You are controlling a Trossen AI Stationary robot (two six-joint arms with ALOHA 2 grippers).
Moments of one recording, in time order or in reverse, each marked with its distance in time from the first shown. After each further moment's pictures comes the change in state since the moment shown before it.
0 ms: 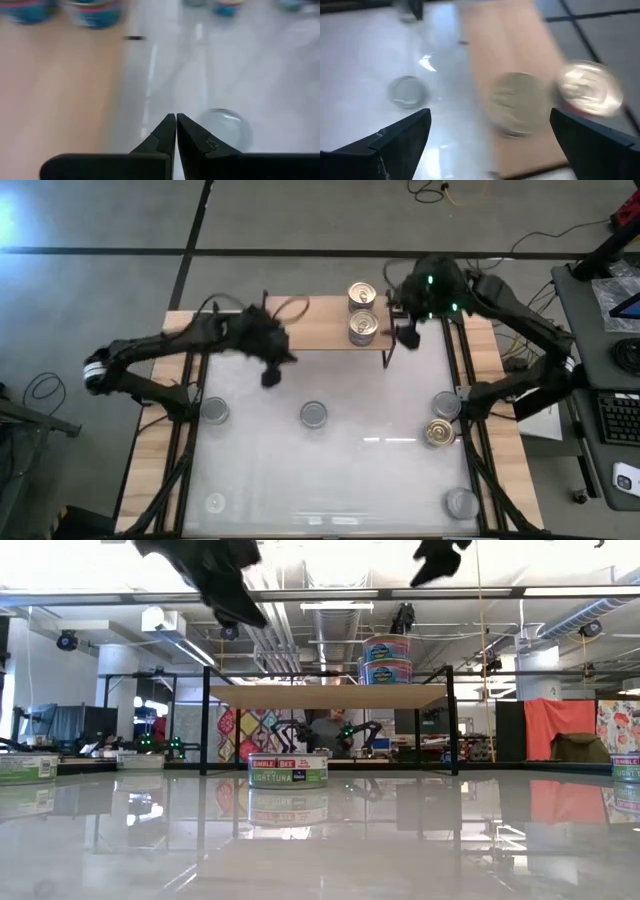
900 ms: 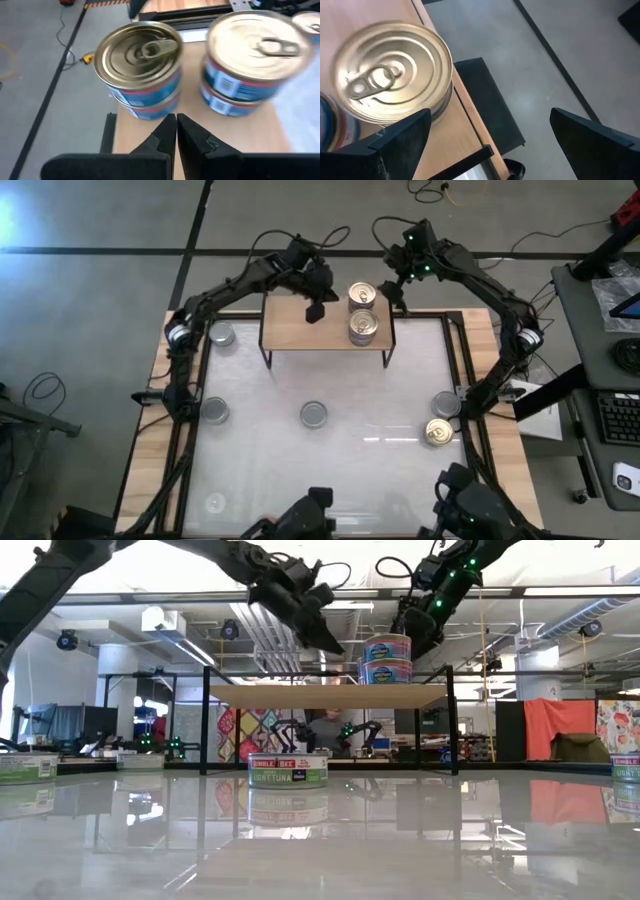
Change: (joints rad) left arm 0.338 0.738 0.883 -0.149 0.216 0.376; right arm -0.457 0.338 0.039 0.233 -0.001 -0.245
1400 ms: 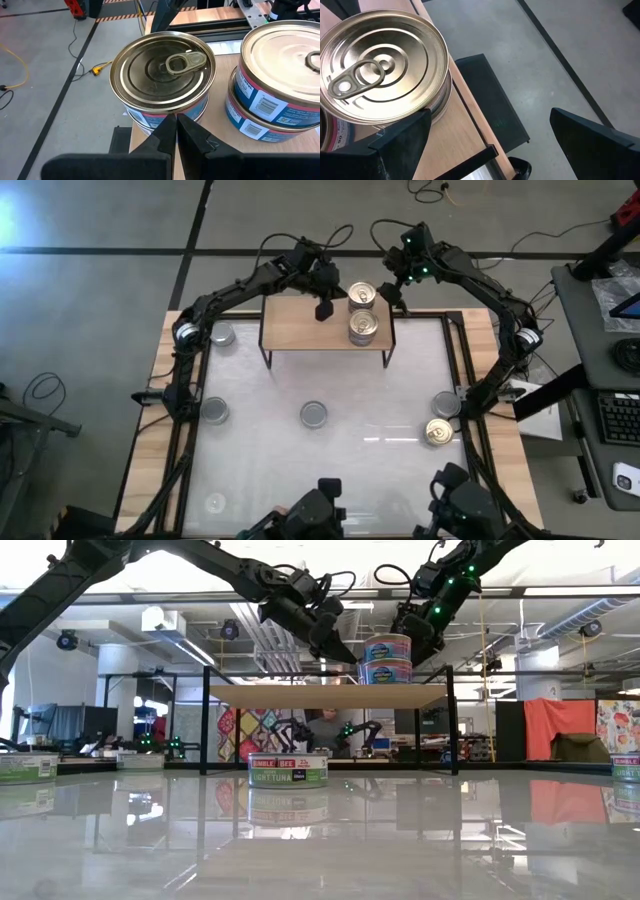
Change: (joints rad) left arm 0.003 0.079 0.000 0.184 0.002 -0.045; right arm 0.000 0.009 -0.040 0.033 0.000 0.030
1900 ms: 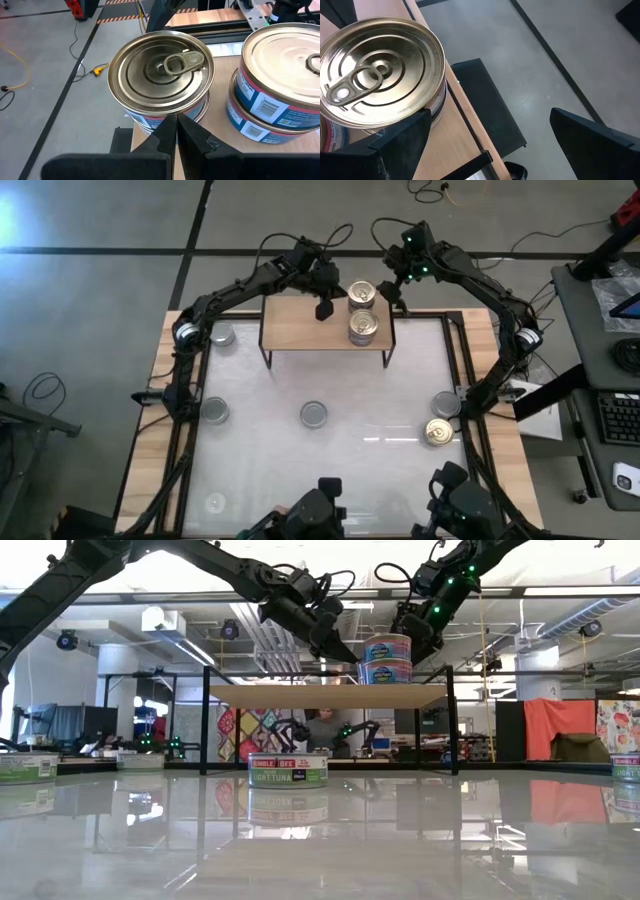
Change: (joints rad) left arm 0.000 0.000 0.000 0.010 0.001 -0.004; right arm 0.000 -0.001 0.000 0.029 0.003 0.001
